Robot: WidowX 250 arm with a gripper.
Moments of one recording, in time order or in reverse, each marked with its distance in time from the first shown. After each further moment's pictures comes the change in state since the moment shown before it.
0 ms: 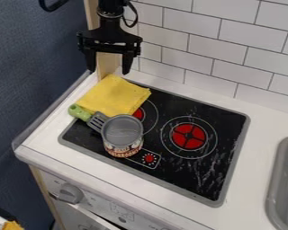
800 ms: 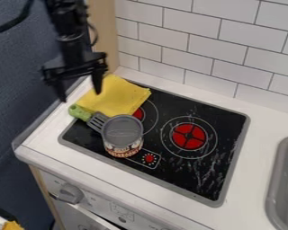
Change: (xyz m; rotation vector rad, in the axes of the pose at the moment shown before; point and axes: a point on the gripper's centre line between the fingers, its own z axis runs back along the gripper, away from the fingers) arm -0.055 0.057 -0.015 -0.085 0.108 0.427
